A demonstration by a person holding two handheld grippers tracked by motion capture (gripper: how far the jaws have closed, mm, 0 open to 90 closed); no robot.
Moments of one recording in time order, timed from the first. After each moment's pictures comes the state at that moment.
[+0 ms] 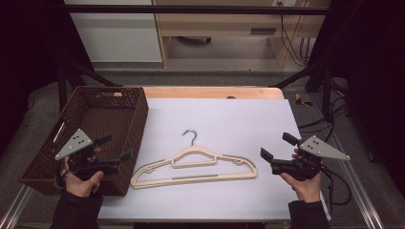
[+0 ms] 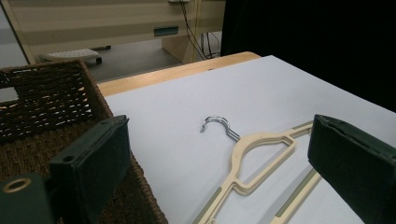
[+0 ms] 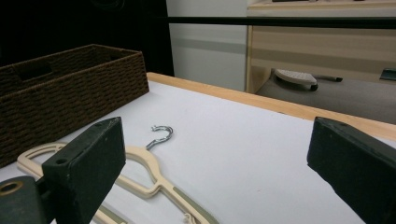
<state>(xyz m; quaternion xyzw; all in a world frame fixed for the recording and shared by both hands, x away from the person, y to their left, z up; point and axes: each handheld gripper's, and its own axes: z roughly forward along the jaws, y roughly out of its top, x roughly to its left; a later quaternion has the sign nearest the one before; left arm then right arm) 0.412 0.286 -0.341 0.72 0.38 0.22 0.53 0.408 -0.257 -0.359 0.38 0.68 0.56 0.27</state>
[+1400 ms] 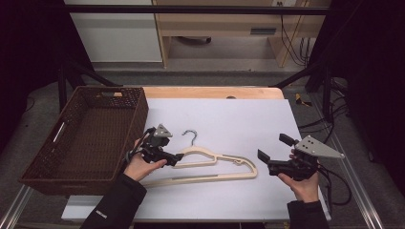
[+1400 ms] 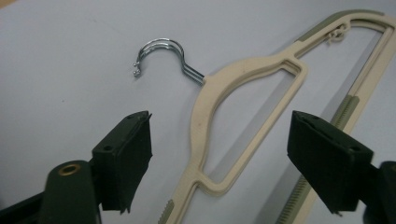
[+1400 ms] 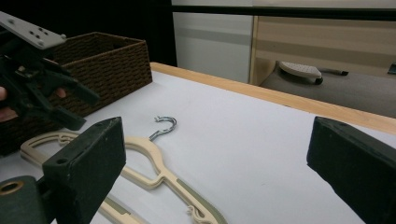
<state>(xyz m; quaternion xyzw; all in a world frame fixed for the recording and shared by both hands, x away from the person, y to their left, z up) 0.499 0.152 -0.404 0.87 0.34 0.13 0.34 0.410 -0.252 -0.361 0.38 0.70 0.55 0.26</state>
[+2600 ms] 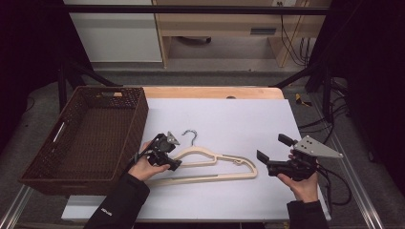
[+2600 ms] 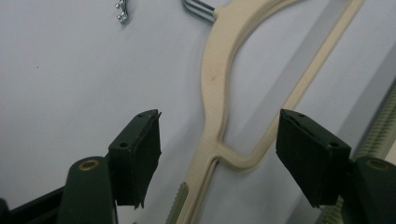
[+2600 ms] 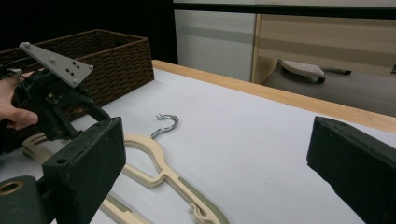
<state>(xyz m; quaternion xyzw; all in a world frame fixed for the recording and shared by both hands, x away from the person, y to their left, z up) 0.507 0.139 -0.434 0.91 0.31 0.13 0.24 0.411 -0.250 -0.362 0.37 0.70 0.55 0.26</state>
